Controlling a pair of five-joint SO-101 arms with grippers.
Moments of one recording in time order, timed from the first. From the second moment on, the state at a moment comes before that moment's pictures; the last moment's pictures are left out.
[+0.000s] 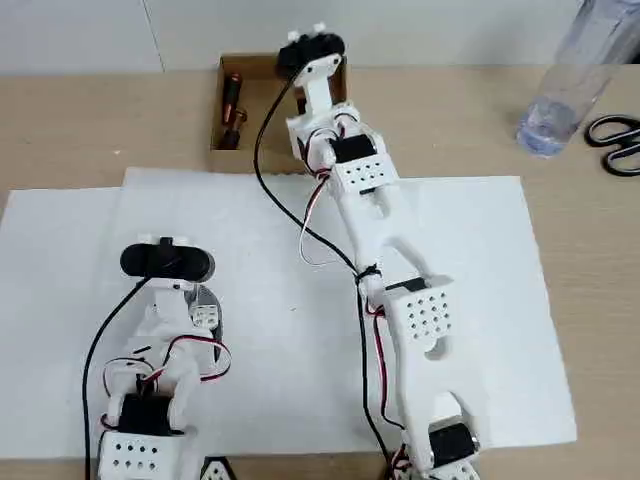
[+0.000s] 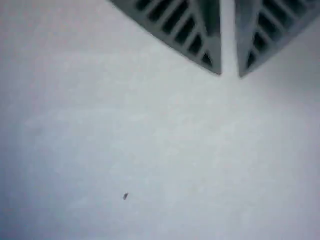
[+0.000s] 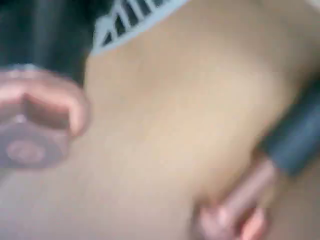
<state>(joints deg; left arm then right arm) 0.6 -88.9 91.8 50.2 6.3 -21.5 53.2 -49.0 42.0 1.2</state>
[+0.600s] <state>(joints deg) 0.6 -88.9 91.8 50.2 6.3 -22.8 48.6 -50.4 51.7 1.5</state>
